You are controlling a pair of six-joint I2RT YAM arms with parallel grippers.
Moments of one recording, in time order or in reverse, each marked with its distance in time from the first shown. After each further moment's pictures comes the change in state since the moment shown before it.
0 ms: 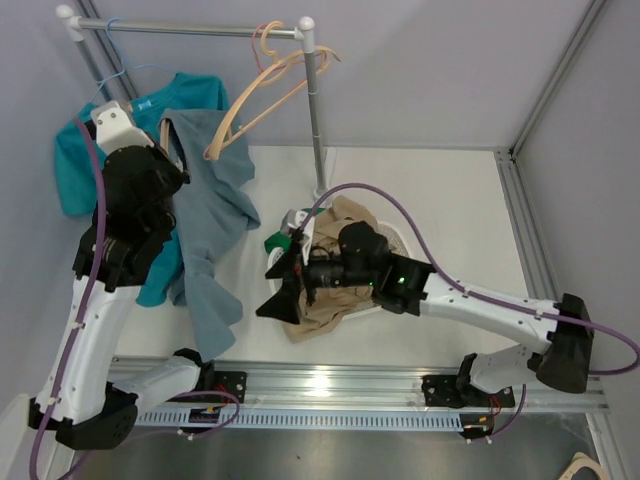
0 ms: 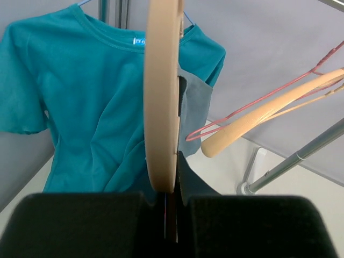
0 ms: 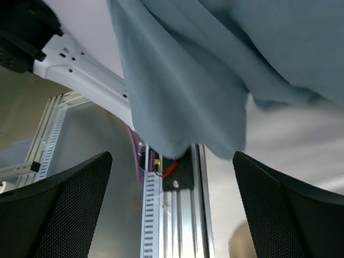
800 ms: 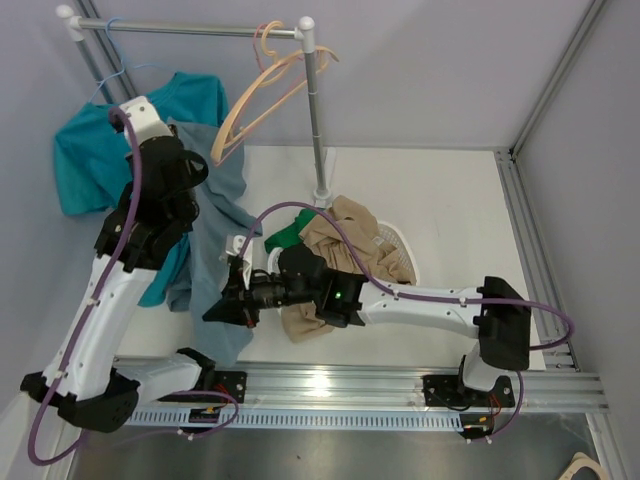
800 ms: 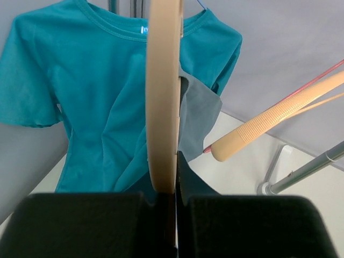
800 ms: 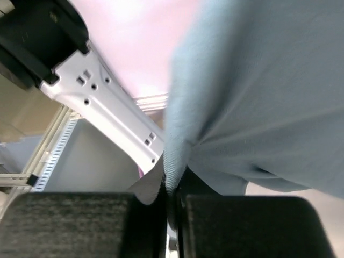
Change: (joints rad) left arm -0.097 0.053 0.003 -0.027 -0.173 0.003; right arm 0.176 0.360 0.201 0.291 0.005 -0.014
